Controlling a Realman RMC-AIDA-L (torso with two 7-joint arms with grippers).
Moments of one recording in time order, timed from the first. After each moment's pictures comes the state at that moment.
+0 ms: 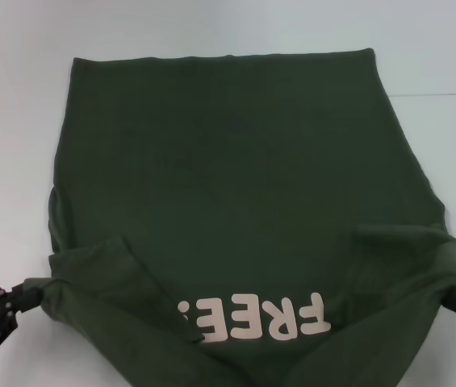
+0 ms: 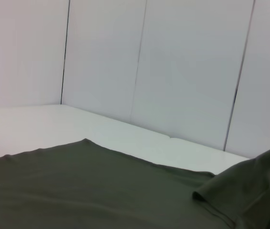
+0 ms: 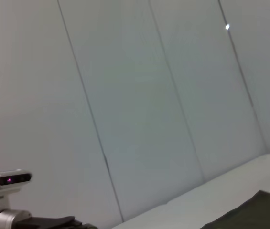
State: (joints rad) left arm -0.36 -2.07 -0.09 0.69 2.44 1.95 -0.98; right arm 0.24 2.02 -0.18 -0.36 -2.12 -1.99 0.96
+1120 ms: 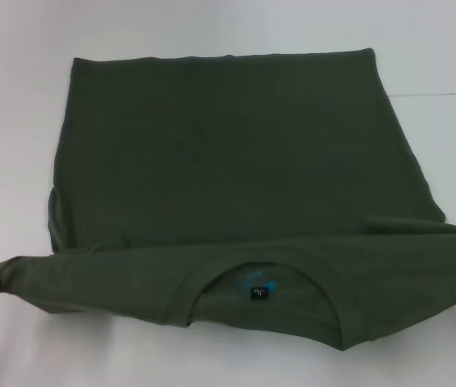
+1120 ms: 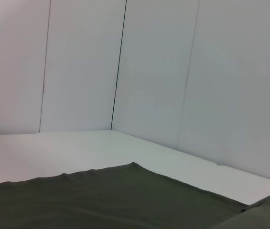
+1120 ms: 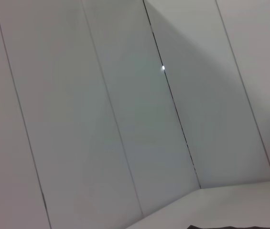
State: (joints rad) left arm -0.30 -2.08 -0.19 0.68 2.36 1.95 -0.97; right arm 0.16 1.96 -0.18 -0.35 -1.91 -1.99 1.01
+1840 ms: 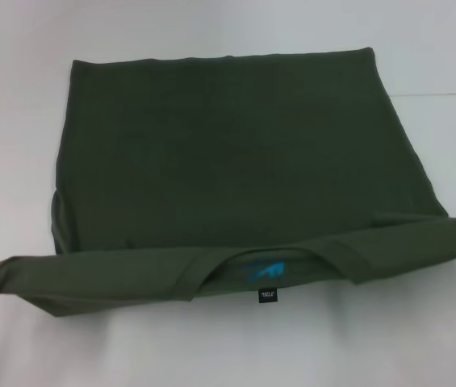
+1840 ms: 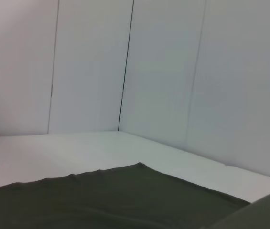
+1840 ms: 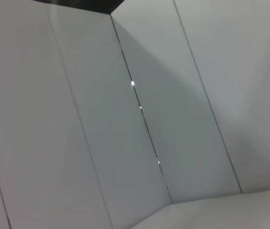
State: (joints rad) left arm -0.29 -2.08 -0.20 0.67 2.36 1.94 -0.95; right arm 0.18 1.97 -0.07 -0.37 -1.91 -1.96 1.08
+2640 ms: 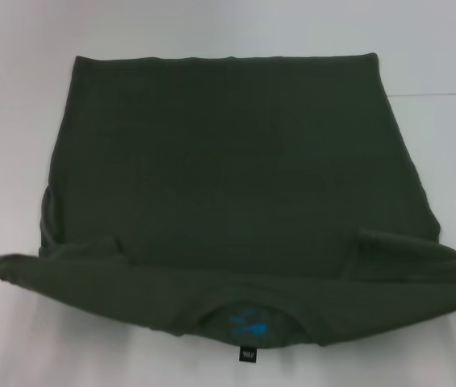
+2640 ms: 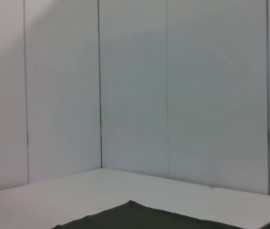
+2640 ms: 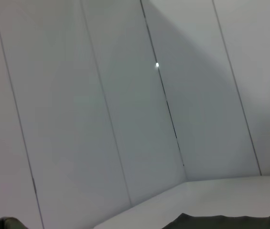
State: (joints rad) left arm -0.29 -2.08 -0.20 0.67 2.30 2.04 -0.82; right arm 0.06 2.09 -0.23 -0.50 -1.87 -2.00 0.95
